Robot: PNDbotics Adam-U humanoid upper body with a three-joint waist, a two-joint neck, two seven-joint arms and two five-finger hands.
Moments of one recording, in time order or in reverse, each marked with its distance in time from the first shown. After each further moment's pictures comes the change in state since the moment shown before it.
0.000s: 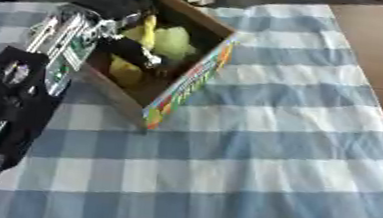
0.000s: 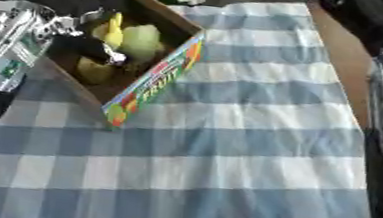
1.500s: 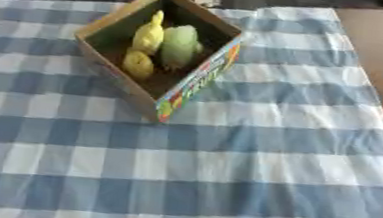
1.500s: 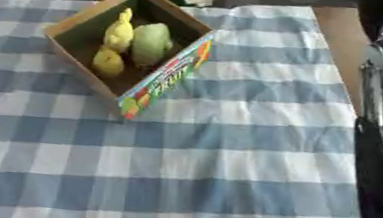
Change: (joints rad) left arm 0.536 0.073 0.210 -0.777 0.809 0.055 0.985; right arm 0.027 0.019 0.000 -0.029 -0.207 -0.130 -0.215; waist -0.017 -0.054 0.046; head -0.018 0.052
